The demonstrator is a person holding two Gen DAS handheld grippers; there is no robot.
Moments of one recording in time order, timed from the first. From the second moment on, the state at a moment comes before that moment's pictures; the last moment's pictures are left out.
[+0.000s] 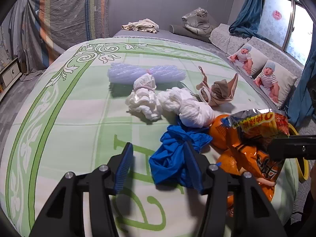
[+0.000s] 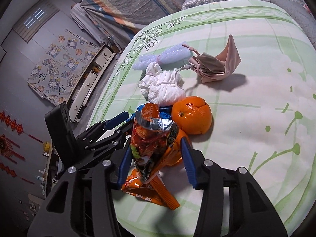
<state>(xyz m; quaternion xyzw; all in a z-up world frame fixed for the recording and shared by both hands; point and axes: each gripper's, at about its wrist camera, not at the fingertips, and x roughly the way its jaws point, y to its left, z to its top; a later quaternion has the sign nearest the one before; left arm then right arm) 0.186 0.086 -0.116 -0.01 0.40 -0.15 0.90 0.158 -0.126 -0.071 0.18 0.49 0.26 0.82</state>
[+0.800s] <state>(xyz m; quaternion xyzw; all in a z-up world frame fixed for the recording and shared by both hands) 0.161 0.082 -0.086 -0.01 0.37 -0.15 0.92 0.135 -0.160 -0.037 0.21 0.43 0.28 0.84</state>
